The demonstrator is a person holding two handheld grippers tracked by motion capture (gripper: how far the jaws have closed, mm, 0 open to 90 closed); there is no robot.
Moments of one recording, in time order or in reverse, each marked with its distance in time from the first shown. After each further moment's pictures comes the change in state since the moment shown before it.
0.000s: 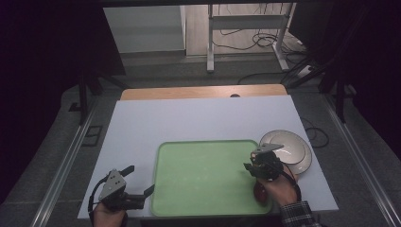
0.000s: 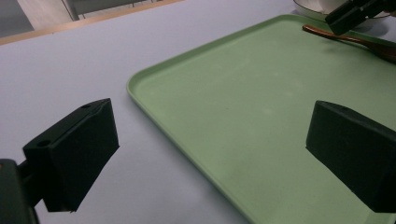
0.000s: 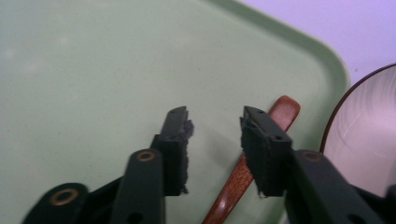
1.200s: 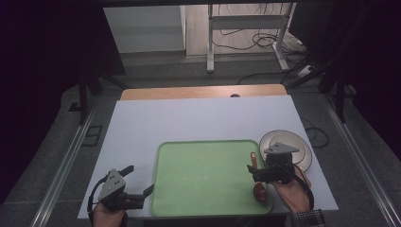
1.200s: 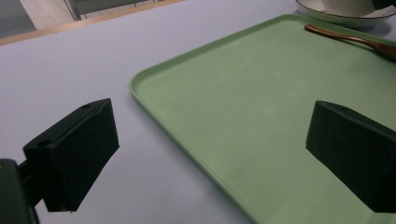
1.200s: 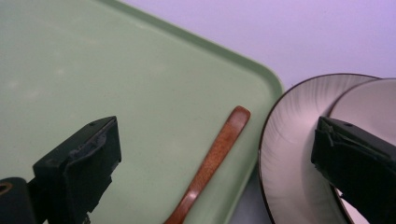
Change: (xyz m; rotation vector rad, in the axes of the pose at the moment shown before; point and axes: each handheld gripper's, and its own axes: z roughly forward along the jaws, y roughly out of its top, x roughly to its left) left arm 0.001 0.000 -0.001 0.001 0.005 -0.003; right arm -0.002 -0.003 -0.036 -0.118 -0.093 0.035
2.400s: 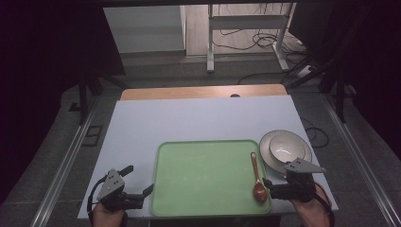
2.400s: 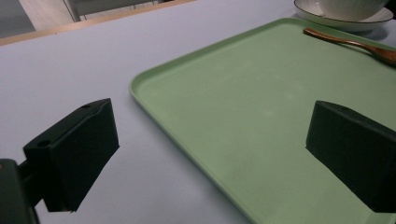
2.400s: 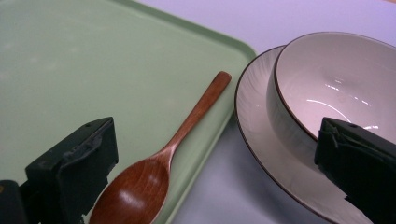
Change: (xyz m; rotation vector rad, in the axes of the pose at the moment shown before) left arm 0.001 0.000 -0.001 -0.013 -0.004 -0.008; right arm -0.005 -0.041 -0.050 -0.061 -0.022 0.013
